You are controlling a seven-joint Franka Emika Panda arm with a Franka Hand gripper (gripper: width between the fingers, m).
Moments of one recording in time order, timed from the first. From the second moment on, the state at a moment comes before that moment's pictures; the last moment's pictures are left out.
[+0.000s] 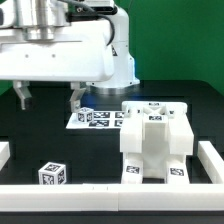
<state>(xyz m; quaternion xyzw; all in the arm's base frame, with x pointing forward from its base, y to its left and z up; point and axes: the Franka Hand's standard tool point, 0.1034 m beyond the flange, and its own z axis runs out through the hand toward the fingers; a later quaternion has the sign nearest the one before) 0.593 -0.120 0.113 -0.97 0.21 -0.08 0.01</state>
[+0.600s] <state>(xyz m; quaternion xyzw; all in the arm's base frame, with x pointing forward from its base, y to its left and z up) 0.589 -0.132 0.100 -0.97 0.23 -0.06 0.01</state>
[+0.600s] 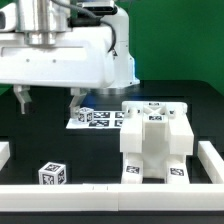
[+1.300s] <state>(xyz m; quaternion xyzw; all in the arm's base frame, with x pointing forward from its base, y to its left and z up) 0.597 -0.125 0.047 -0.96 0.26 -0.04 0.00</state>
